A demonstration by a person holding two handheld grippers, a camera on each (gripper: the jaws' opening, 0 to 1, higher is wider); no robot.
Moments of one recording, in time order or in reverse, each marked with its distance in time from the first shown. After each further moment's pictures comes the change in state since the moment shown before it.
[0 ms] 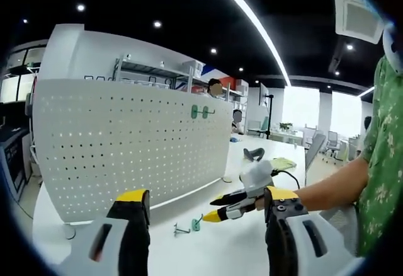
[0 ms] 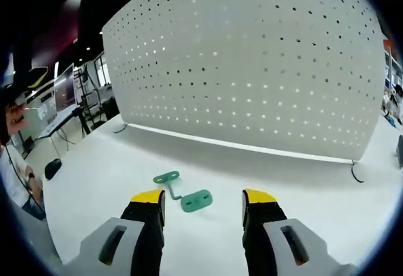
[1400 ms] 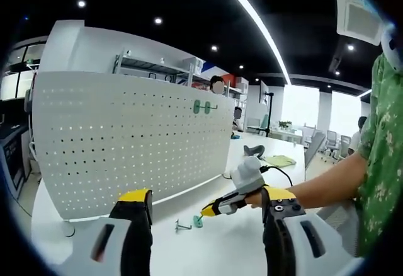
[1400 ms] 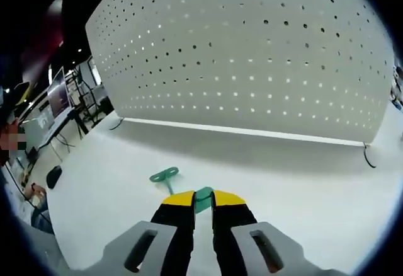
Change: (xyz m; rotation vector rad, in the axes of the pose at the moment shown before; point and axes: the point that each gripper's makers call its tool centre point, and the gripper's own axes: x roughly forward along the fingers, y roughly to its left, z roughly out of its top) left arm 0.000 0.008 -0.008 -0.009 0.019 -0.006; right arm 0.022 0.000 -0.011 0.076 0.099 0.014
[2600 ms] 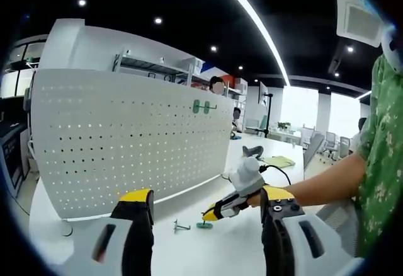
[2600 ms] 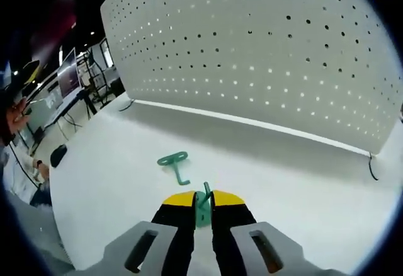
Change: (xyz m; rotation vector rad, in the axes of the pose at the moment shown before) left arm 0.002 0.000 -0.002 -0.009 -0.005 -0.008; right arm -0.001 0.010 -0.014 -0.095 0.091 0.068
